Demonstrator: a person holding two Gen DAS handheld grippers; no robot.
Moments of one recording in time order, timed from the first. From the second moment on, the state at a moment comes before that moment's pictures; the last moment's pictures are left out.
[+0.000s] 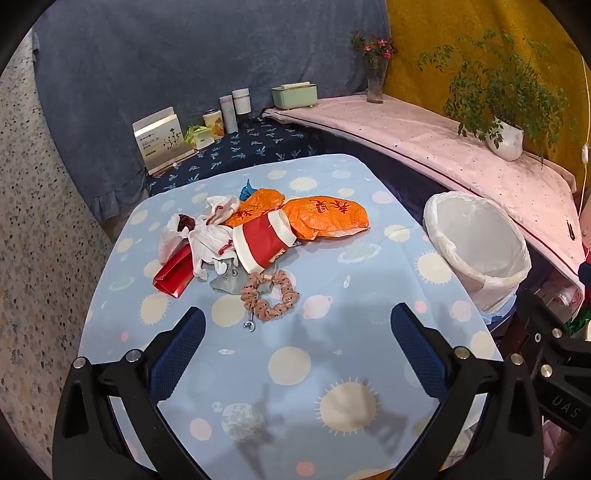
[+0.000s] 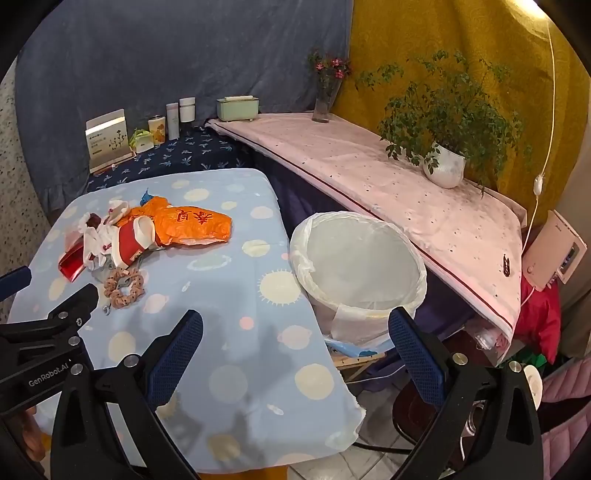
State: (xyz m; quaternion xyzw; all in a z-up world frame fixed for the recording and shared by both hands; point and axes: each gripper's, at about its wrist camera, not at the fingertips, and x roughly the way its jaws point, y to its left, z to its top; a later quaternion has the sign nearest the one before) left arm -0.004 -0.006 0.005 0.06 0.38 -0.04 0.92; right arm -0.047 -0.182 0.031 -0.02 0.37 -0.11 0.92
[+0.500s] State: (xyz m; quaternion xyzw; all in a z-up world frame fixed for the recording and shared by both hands) left arm -0.004 -0.008 0.008 0.06 0.37 -0.04 0.93; right arm -0.048 -0.181 0.035 -0.02 0.37 -0.11 0.92
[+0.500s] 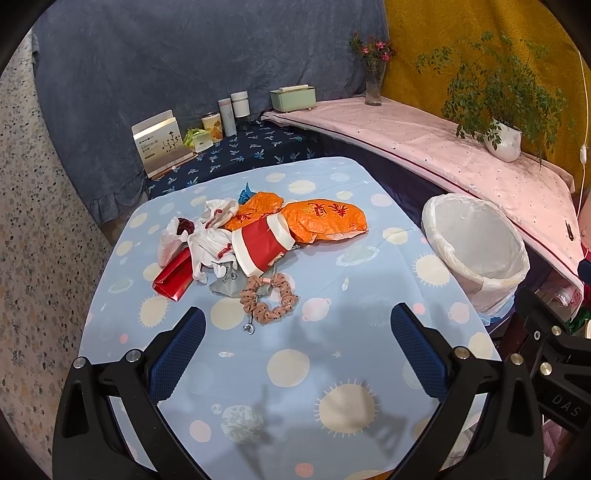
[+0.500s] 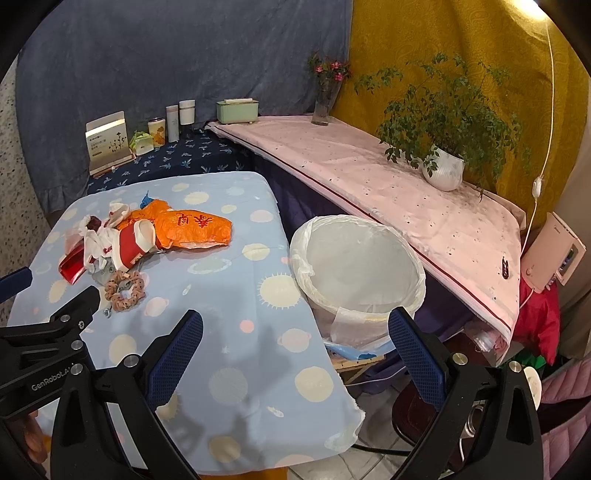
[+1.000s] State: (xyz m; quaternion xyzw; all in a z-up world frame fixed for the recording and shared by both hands) left arm -0.002 -0.009 0.011 0.06 0.37 -0.05 0.92; right arm -0.046 -0.181 0.035 -0.02 0.37 -0.12 0.92
